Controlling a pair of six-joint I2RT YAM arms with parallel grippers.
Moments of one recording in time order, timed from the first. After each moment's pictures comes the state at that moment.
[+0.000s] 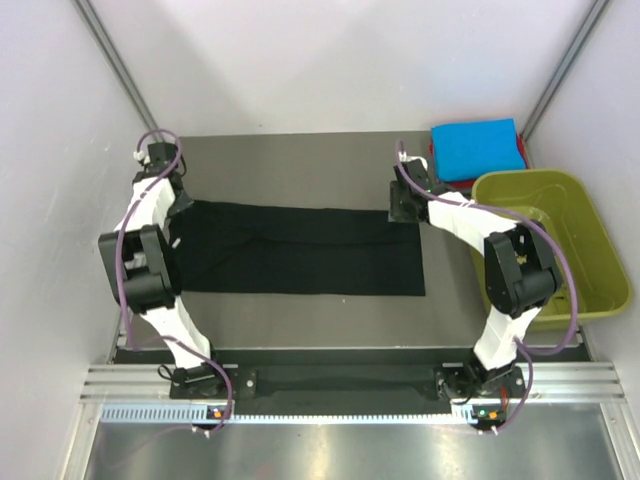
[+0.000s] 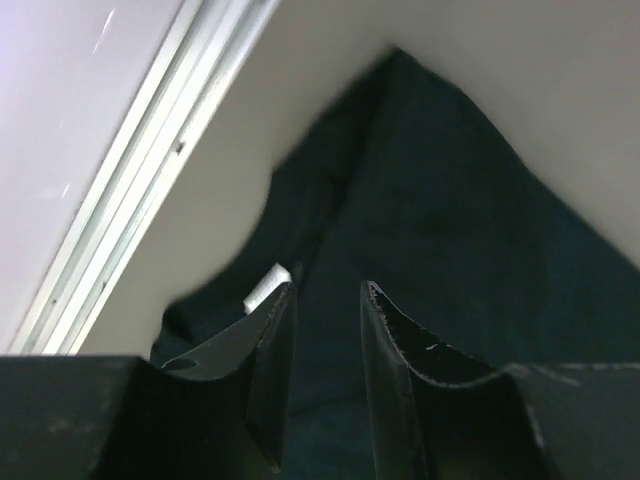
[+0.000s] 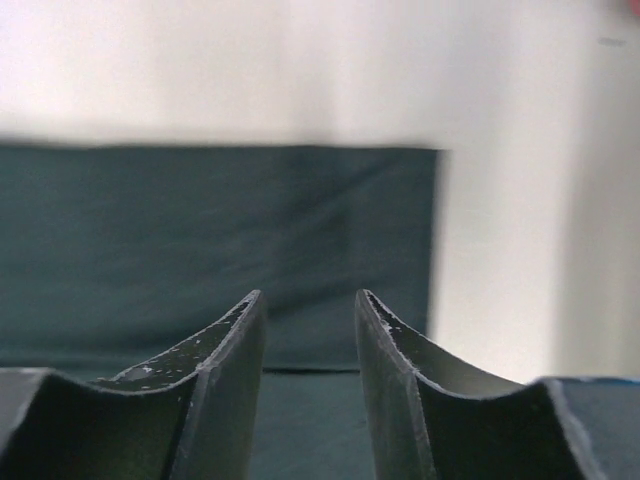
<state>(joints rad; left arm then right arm) 0.22 1.87 1.50 -0.61 -0.30 -0.31 0.40 1.79 1.26 -0.38 0.22 0.35</state>
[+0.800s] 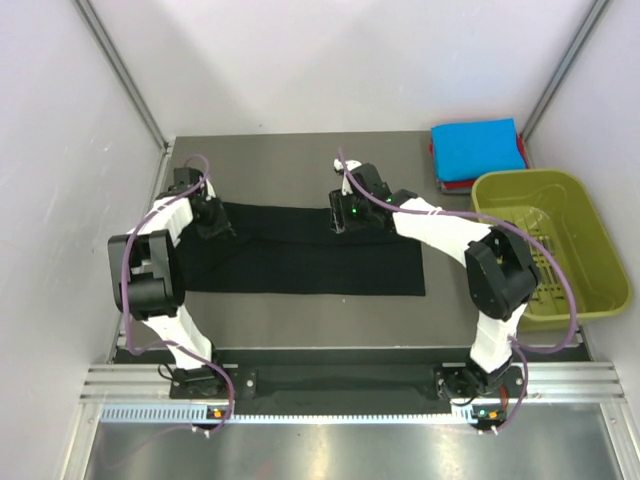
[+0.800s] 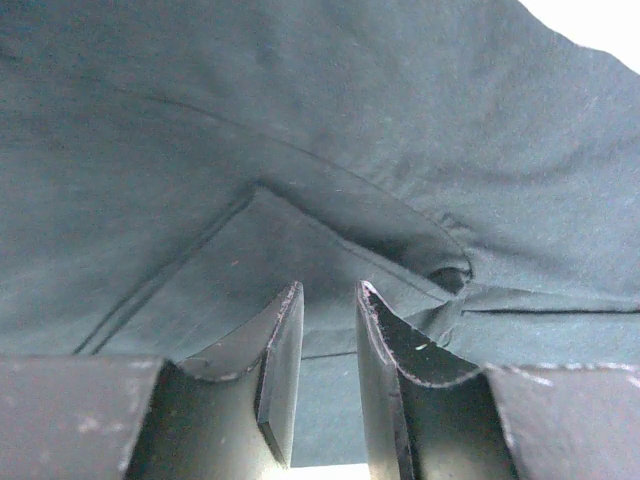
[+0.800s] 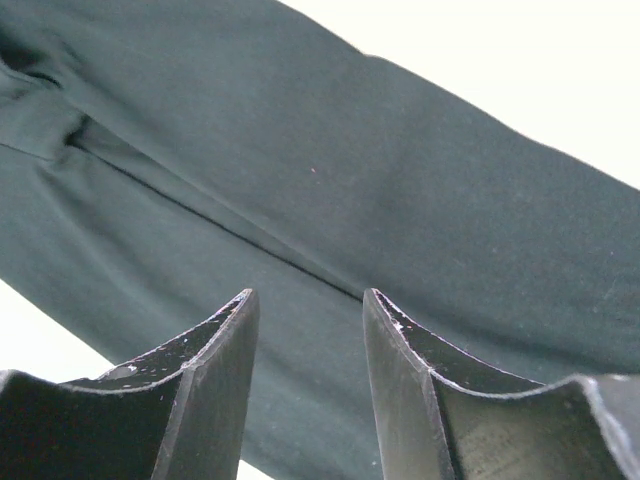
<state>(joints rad) 0.13 1.77 1.21 -0.55 0.23 -0.26 0.66 1.83 1.38 -0.31 -0.06 0.29</state>
